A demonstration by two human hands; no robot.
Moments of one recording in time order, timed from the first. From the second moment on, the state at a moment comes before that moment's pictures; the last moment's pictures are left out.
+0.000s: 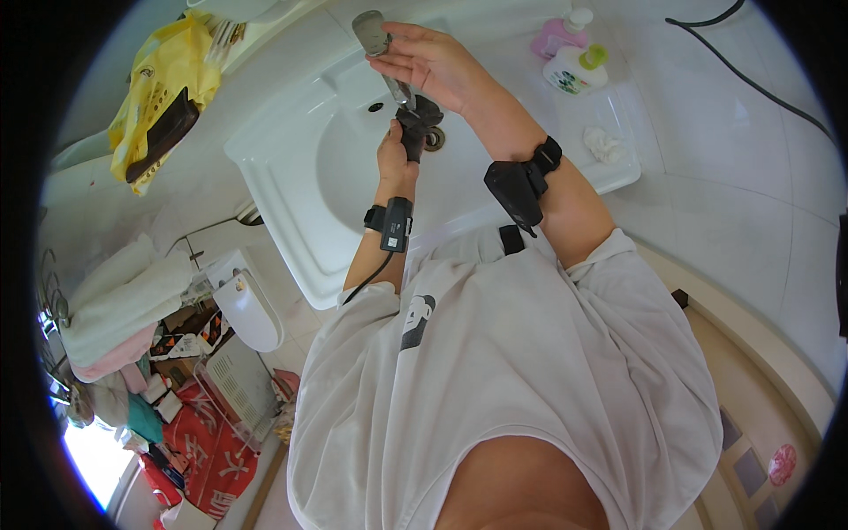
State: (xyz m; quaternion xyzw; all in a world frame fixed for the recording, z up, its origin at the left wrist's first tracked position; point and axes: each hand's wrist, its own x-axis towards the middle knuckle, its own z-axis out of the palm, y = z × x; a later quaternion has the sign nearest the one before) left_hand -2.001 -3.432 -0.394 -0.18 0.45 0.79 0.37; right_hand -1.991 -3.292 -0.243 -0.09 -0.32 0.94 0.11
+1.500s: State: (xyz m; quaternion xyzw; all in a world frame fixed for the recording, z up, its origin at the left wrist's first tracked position) left_hand -2.015 -3.430 -0.411 0.12 0.74 0.59 0.28; right_hand -1.973 -3.327 -0.392 -0.44 -0.22 0.87 0.07
